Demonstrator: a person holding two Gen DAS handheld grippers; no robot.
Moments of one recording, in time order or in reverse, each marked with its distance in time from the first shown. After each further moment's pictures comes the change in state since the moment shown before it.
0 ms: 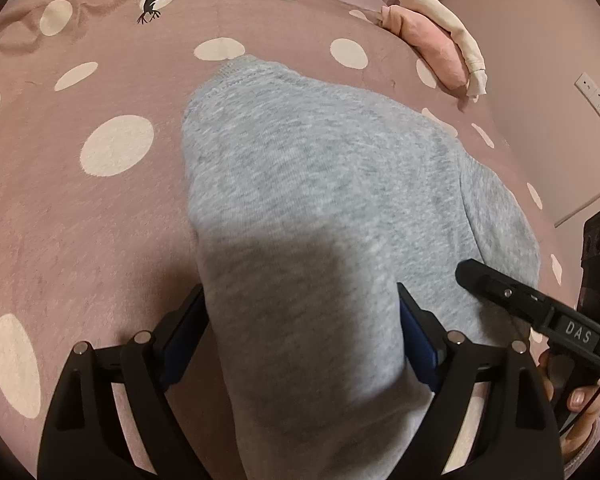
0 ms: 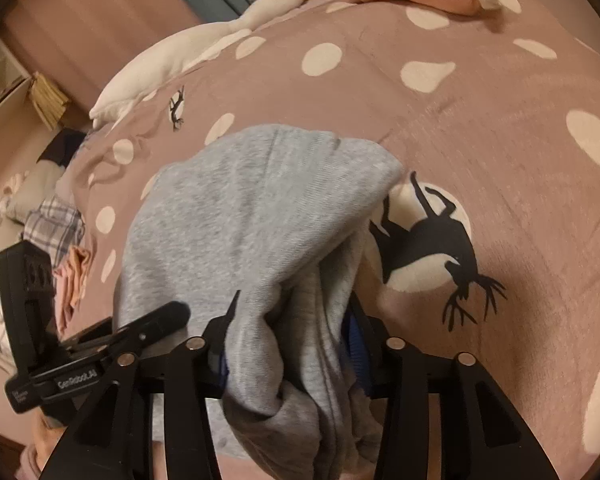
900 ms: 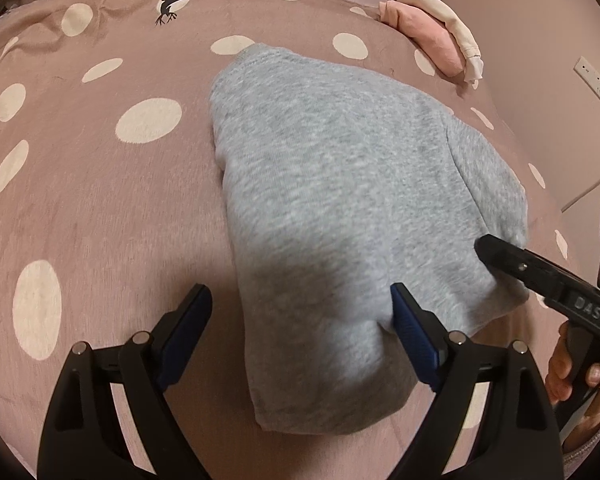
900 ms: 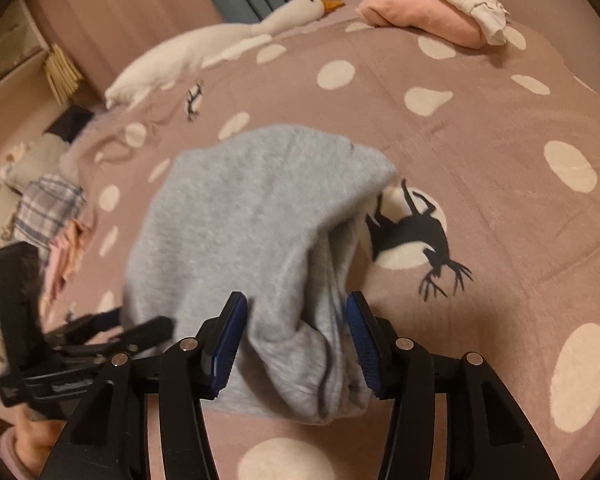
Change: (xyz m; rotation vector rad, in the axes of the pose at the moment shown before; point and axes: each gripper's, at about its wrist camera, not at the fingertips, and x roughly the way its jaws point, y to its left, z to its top) left arm -0.024 -0.003 -0.036 0.020 -0.003 0.055; right arm -0.016 0.016 -0.013 -0.125 -0.021 -0.082
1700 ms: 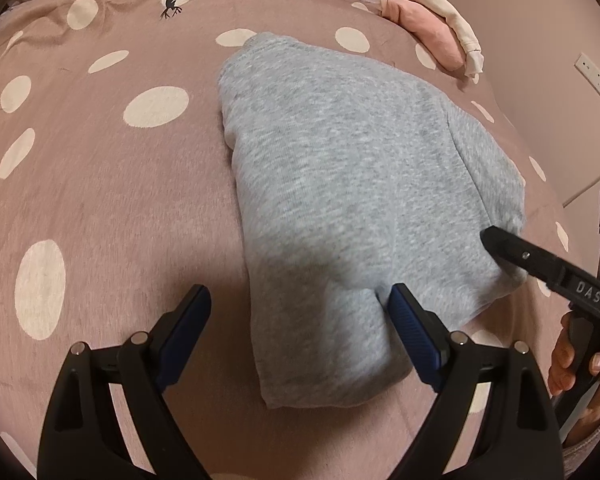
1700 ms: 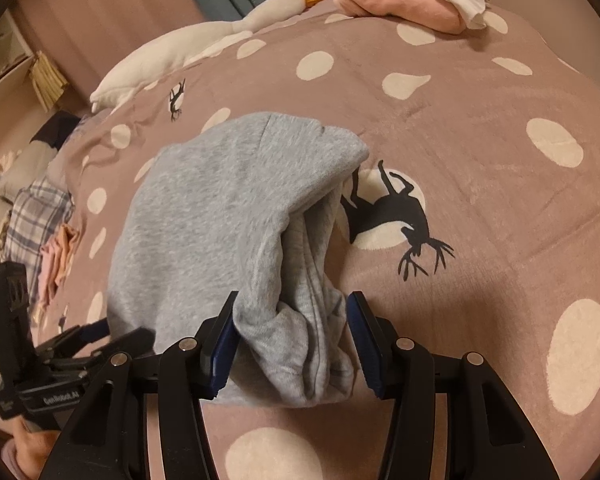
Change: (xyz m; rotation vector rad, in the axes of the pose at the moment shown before) left arm -0.006 0.002 -0.013 -0.006 0.006 0.004; right arm -0.007 -0.009 -0.013 0.037 0.002 -0.010
